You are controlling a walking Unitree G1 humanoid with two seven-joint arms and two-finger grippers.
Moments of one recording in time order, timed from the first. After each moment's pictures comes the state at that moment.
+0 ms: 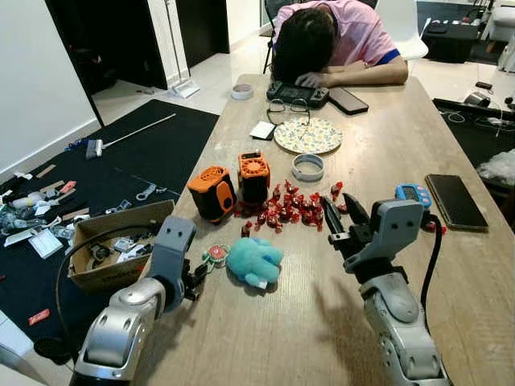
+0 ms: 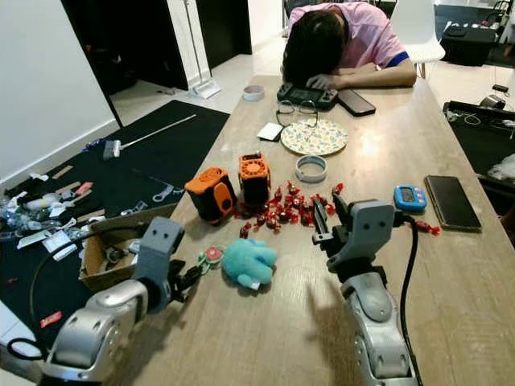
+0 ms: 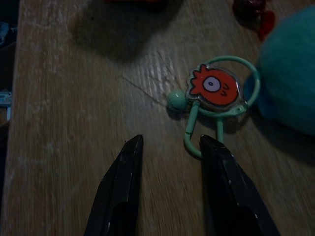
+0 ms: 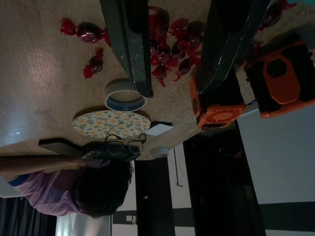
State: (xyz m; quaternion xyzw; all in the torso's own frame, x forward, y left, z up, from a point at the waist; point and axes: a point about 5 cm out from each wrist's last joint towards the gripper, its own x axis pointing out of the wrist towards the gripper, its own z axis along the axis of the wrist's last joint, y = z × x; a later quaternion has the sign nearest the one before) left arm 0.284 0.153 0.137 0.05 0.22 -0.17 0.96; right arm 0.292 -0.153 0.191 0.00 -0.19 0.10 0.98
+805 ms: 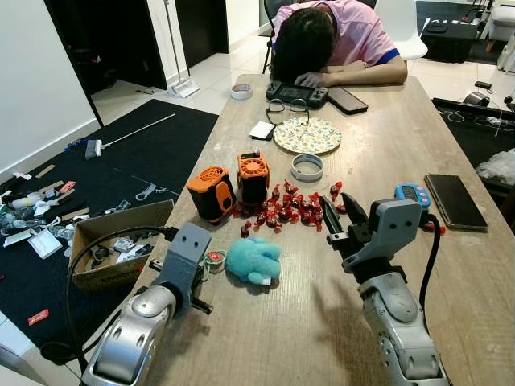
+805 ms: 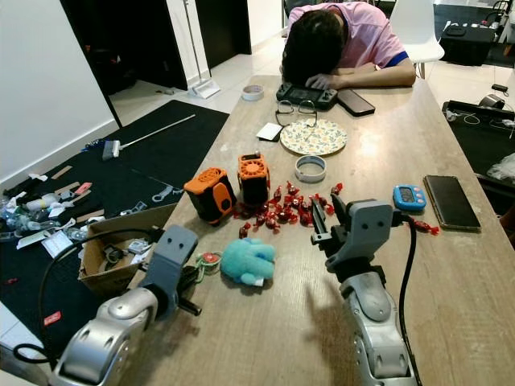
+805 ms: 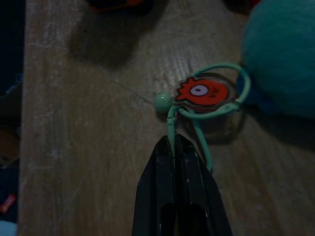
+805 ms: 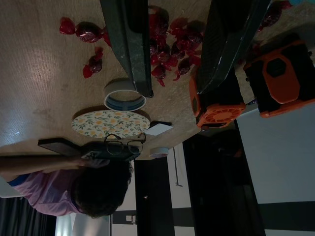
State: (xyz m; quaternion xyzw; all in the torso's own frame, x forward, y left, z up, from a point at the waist) left arm 0.278 0.143 0.133 0.15 0.21 -0.14 0.96; right arm 0.292 -0.152 0.191 0.01 -0.19 0.10 0.98
